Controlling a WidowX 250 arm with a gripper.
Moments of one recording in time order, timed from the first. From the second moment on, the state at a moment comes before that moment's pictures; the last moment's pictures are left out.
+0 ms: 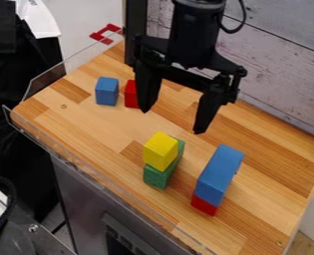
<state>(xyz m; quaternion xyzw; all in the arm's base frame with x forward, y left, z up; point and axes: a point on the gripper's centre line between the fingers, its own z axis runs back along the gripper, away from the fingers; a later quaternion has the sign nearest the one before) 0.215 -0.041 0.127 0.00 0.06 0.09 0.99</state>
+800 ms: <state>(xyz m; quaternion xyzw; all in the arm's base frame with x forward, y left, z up) 0.201 -0.016 0.101 0.00 0.10 0.12 0.99</state>
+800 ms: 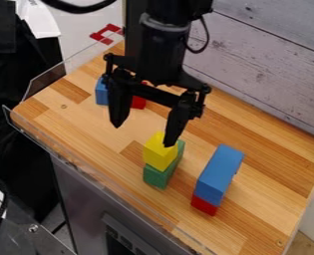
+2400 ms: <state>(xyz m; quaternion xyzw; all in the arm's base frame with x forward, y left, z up) 0.206 -0.017 0.064 -0.01 0.20 0.10 0.97</state>
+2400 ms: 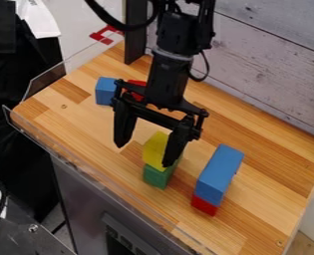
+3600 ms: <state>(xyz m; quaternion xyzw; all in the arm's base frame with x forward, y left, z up) 0.221 -0.012 0.048 -0.04 0.20 0.12 0.97</state>
